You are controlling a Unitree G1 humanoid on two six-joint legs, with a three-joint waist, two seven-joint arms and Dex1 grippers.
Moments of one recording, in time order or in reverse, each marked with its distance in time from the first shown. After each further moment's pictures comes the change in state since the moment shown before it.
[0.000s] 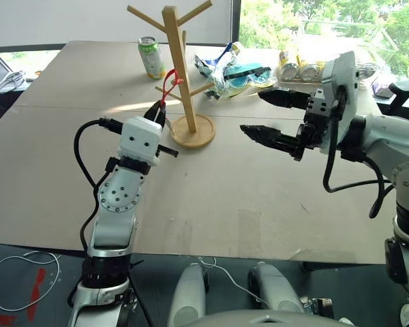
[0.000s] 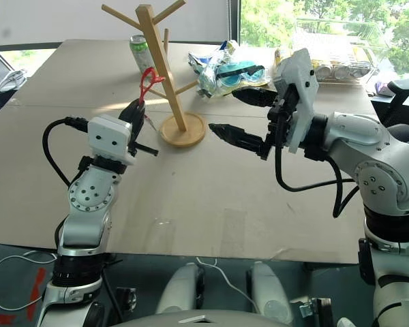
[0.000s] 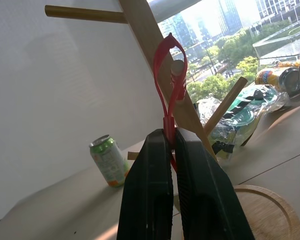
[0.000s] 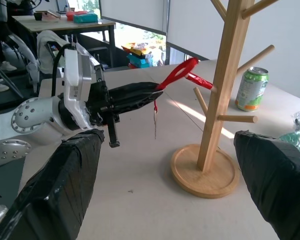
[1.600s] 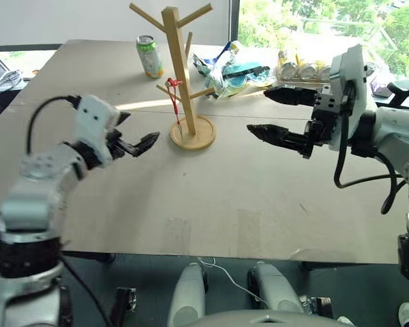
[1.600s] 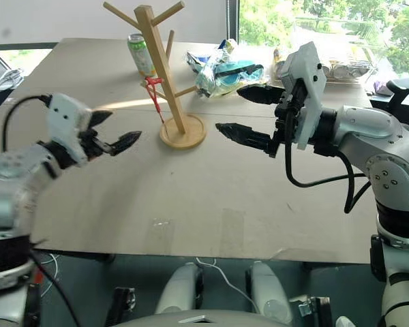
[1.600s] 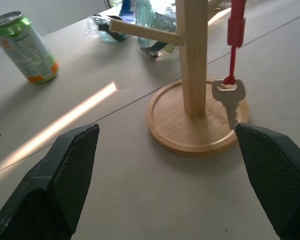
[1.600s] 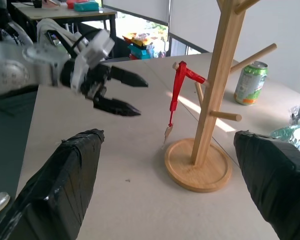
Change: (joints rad) left arm -0.128 0.530 0.231 0.024 -0.535 0.711 -0.554; right arm -0.010 -0.123 0.005 0.053 0.002 -0.015 0.089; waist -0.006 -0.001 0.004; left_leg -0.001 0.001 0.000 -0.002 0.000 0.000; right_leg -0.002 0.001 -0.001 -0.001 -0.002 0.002
